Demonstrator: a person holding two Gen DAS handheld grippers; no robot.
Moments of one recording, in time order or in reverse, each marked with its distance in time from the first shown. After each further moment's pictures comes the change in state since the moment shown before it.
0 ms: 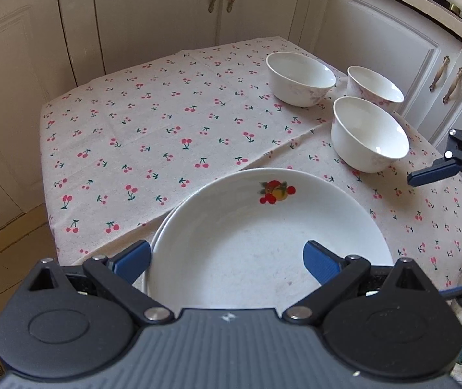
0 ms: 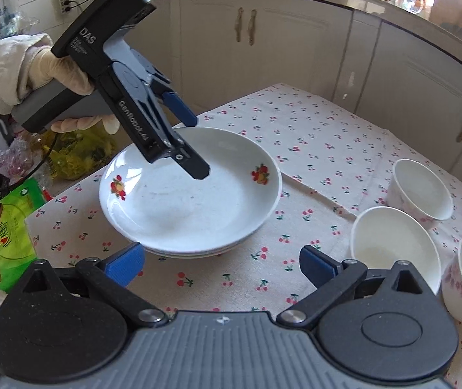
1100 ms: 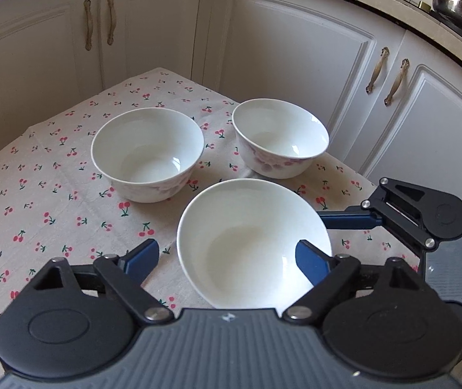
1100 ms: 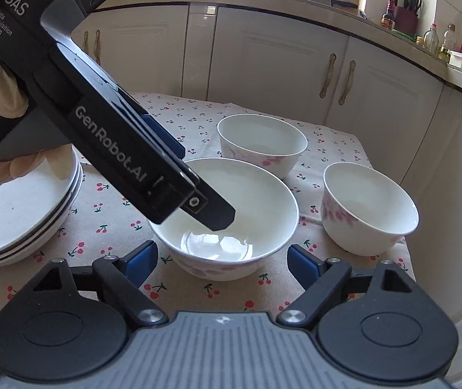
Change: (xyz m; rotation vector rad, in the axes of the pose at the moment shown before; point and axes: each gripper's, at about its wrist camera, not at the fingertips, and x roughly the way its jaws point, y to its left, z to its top) left arm 0.095 -0.133 0.104 0.184 -0.046 -0.218; right arm 0.016 -0.091 -0.055 0.281 -0.096 -0.388
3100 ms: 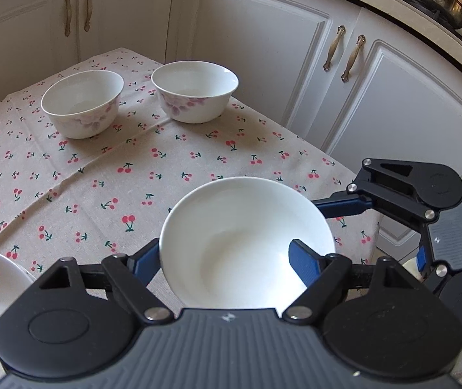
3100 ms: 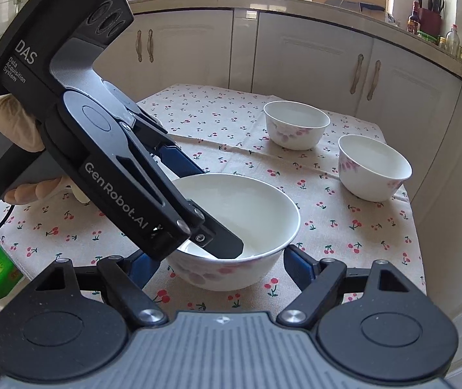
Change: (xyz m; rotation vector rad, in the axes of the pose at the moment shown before) left arm -0.029 -0.090 -0.063 -0.026 0.009 -0.038; right arm -0.091 0.006 -0.052 -0.041 0.017 0.161
